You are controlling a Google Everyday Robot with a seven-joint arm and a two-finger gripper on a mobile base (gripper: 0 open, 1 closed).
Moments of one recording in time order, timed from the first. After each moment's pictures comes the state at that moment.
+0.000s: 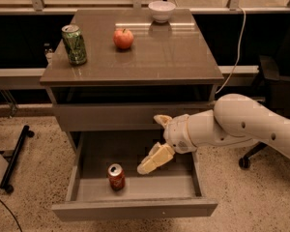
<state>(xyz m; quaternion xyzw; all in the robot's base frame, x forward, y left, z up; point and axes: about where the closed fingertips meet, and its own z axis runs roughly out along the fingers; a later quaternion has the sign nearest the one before) 0.496 -0.018 0.729 -0.53 0.72 0.28 0.36</state>
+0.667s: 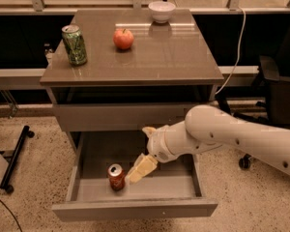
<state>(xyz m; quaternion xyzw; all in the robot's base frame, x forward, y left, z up) 0.498 0.017 0.670 -0.54 0.74 0.26 0.32</state>
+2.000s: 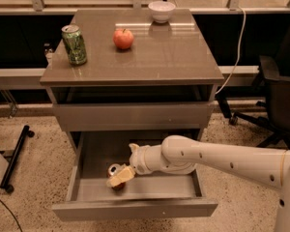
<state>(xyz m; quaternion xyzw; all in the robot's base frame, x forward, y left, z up) 0.543 0.083 0.530 -0.46 0.76 0.32 0.34</state>
